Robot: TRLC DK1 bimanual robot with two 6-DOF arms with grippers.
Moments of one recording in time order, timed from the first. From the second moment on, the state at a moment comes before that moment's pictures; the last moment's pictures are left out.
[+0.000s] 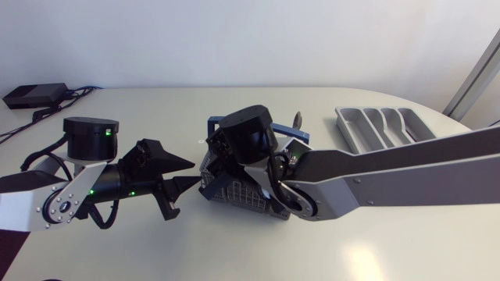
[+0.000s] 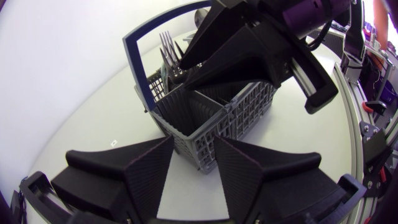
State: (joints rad) left arm -0.30 1.35 0.53 0.19 0.48 0.58; right arm 0.92 1.75 0.96 0.28 0.32 -0.19
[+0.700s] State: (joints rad) left arm -0.30 1.35 0.53 0.19 0.48 0.58; right arm 0.91 1.77 0.96 0.33 0.28 -0.19
